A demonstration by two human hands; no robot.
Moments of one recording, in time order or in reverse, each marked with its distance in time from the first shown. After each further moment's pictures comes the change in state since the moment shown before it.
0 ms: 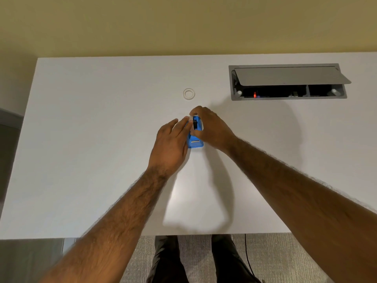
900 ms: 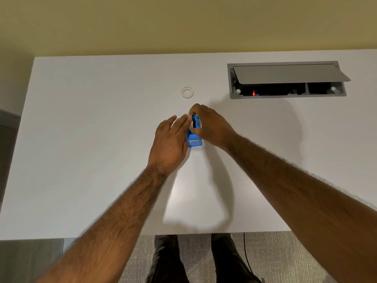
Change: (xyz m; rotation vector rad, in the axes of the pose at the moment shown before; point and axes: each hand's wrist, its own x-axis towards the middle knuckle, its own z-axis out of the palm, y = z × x) left_hand 0.004 0.003 0.000 -0.018 0.001 -0.049; right_hand 0.005 0.001 -0.002 -0.117 0.021 -0.043
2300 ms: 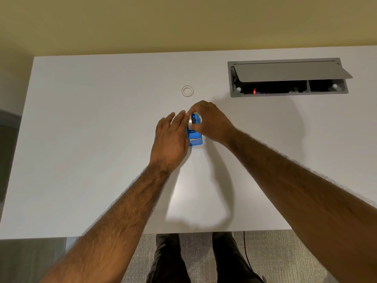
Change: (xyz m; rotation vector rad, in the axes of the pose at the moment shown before) left_hand 0.007 0.003 0.001 0.074 -0.042 -0.037; right_hand 0.007 0.000 -0.003 0.060 0.004 0.031
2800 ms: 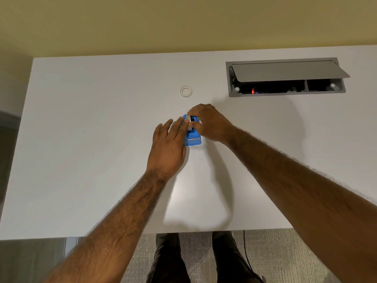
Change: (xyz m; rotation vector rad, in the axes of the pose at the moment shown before) left_hand -0.019 -0.001 0.001 0.065 -0.013 0.037; right_hand -0.001 -0.001 -0.006 -0.017 -0.067 -0.032
